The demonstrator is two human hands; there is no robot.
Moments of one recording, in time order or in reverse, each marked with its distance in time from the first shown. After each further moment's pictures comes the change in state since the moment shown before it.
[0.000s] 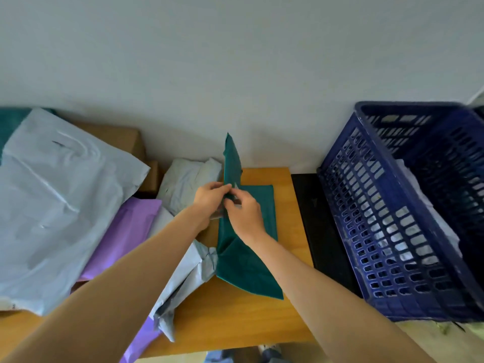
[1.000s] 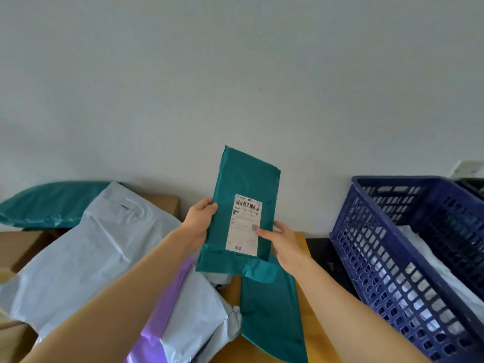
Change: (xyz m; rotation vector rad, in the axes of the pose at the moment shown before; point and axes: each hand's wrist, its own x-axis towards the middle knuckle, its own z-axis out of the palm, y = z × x) left_hand -0.042 0.079 -0.082 -0.243 -0.028 0.300; right_hand 0.015 -0.059 -0.046 0.554 -0.045 0.279
